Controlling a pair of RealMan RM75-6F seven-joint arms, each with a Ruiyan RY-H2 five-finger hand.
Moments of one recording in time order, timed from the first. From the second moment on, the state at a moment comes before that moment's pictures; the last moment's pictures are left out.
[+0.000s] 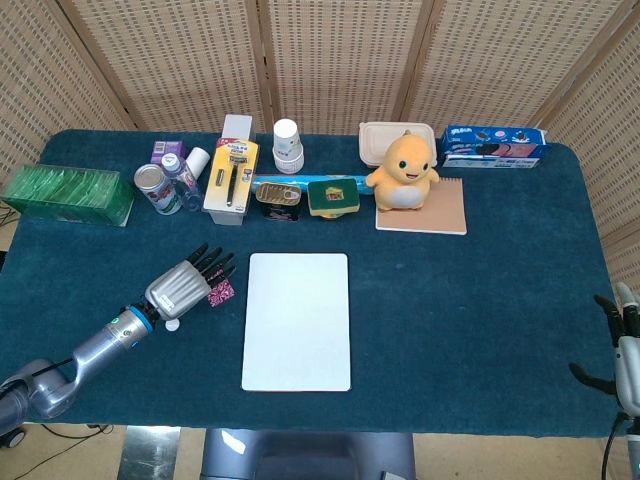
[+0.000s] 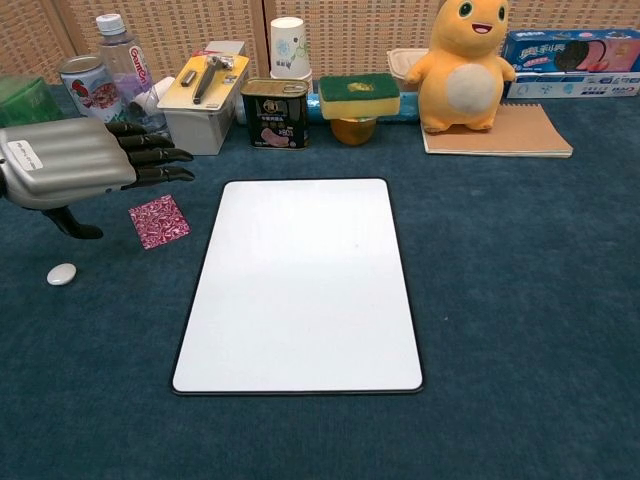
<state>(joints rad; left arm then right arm) -0.69 -1.45 -0.02 -1.13 1.78 0.92 0.40 0.01 -0.98 0.10 -1.83 -1.35 1.51 -0.16</state>
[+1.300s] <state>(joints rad) -0.75 -1.52 0.01 -1.12 1.61 0.85 0.51 0.01 -0.99 0.10 -1.83 -1.34 1.50 -0.16</state>
